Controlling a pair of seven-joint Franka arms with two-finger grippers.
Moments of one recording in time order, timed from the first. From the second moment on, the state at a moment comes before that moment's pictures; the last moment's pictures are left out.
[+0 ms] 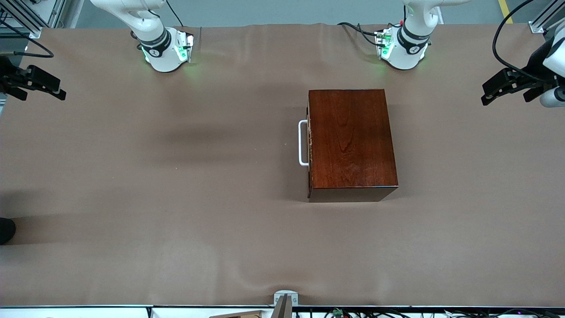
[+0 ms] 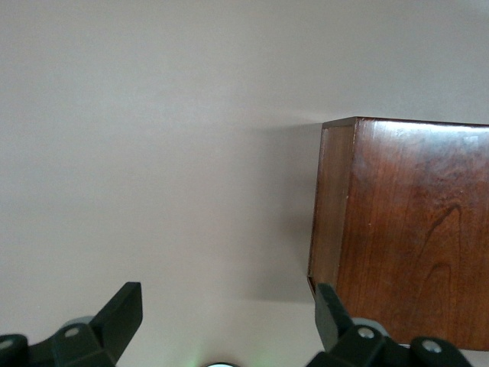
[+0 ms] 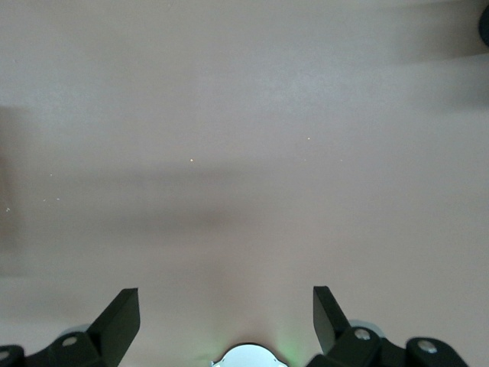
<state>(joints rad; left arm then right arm) 0.05 -0.04 -0.13 -1.52 0.01 1.47 -0.15 -0.01 -0.07 -0.04 -1.56 0.03 1.41 -0.02</state>
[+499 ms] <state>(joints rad) 0.05 -0.04 -0.13 -1.51 0.01 1.47 -0.15 -0.01 -0.07 -0.04 -1.56 0.03 1.41 -0.02</state>
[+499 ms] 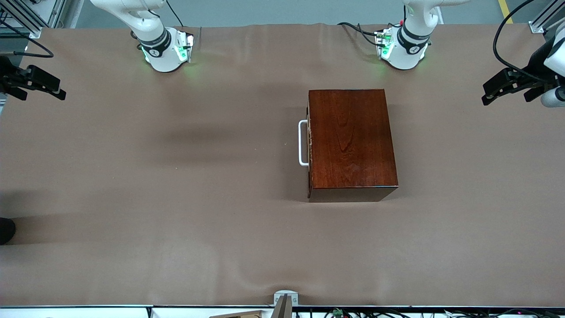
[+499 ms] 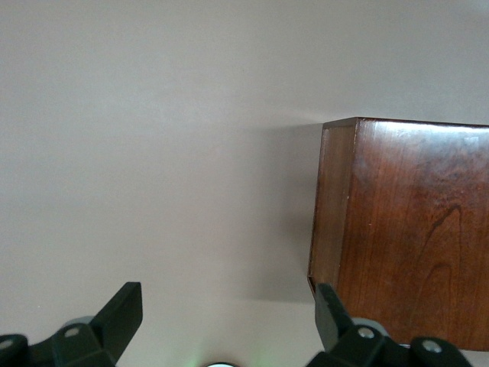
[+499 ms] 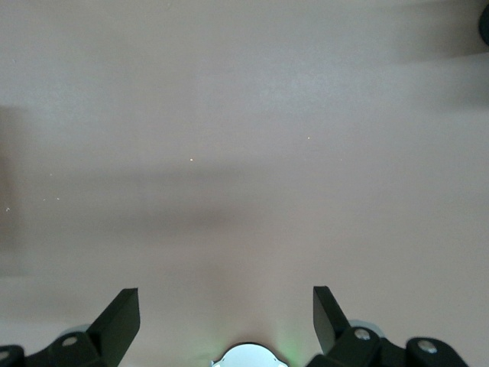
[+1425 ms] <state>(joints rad) 0.05 -0.04 -0.13 -1.51 0.01 1.47 -0.15 -0.01 -0.07 -0.04 -1.56 0.03 1.40 -0.02</state>
